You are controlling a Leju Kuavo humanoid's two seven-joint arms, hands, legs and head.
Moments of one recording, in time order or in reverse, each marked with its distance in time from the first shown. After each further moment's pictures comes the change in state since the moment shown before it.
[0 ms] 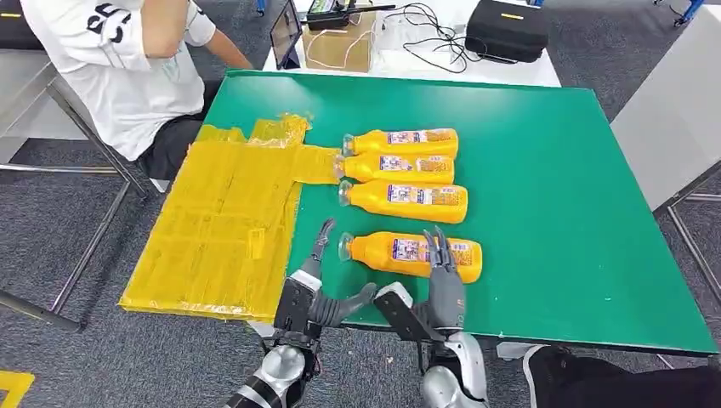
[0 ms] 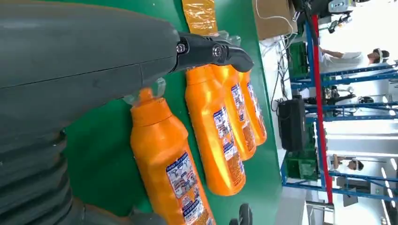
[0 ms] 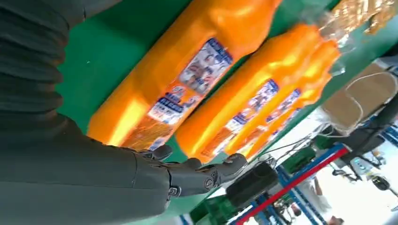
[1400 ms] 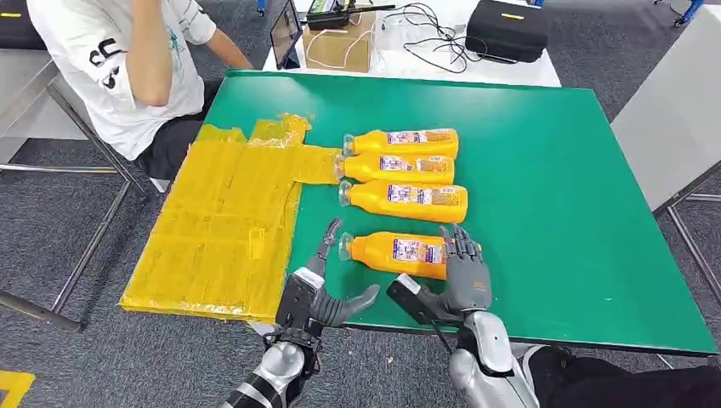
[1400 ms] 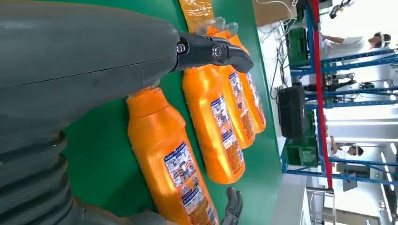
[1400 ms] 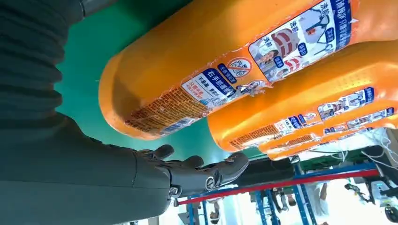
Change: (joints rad) left arm -0.009 -0.003 0.012 -0.001 -0.023 -0.062 0.021; right arm -0.118 -0.100 -0.044 0.128 0.323 0.084 0.156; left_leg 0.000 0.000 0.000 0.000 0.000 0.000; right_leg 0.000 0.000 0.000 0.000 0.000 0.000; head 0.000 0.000
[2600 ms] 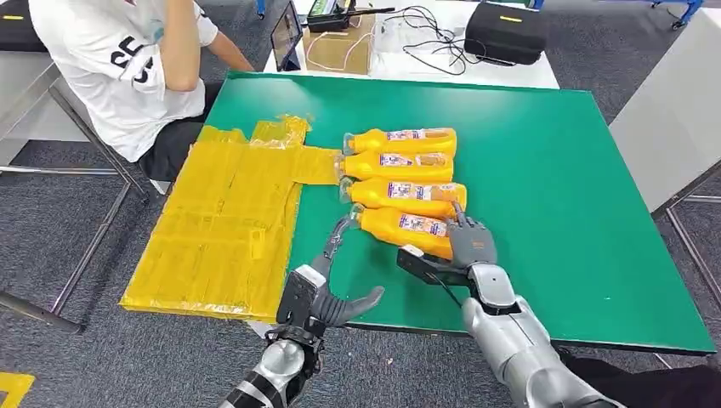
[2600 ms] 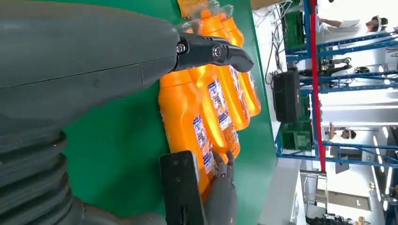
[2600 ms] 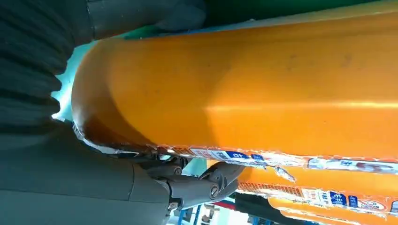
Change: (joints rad) left arm -0.005 -0.002 0.001 -0.008 0.007 -0.073 0.014; right arm -0.365 -0.034 0.052 0.470 0.117 0.228 0.123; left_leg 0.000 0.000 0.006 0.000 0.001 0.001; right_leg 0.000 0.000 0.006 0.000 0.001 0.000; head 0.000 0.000
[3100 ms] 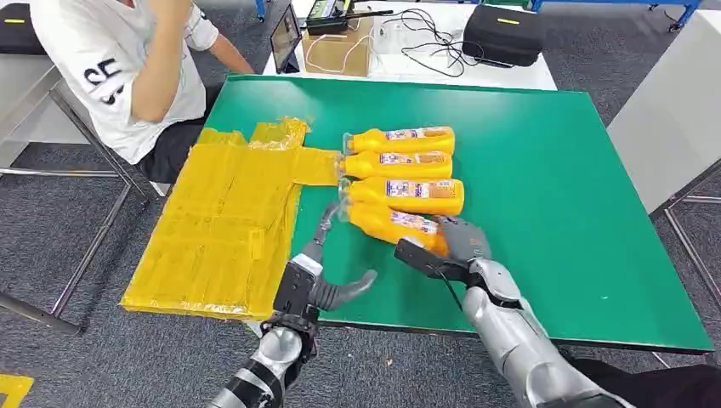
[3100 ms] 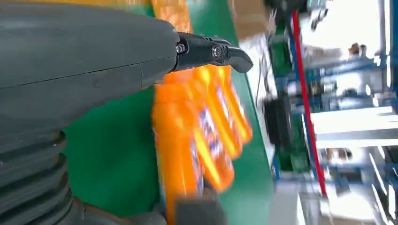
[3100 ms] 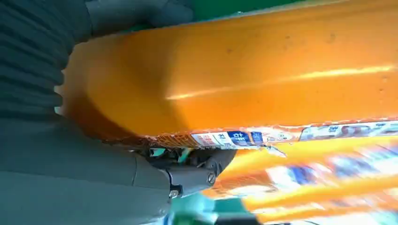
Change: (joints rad) left arm -0.055 -0.003 0.082 0.021 -0.102 0.110 -0.012; right arm 0.015 0.029 -0.036 -0.047 -0.389 0.047 -0.272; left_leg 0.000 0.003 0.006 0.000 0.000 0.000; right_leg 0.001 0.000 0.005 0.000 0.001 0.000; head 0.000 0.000
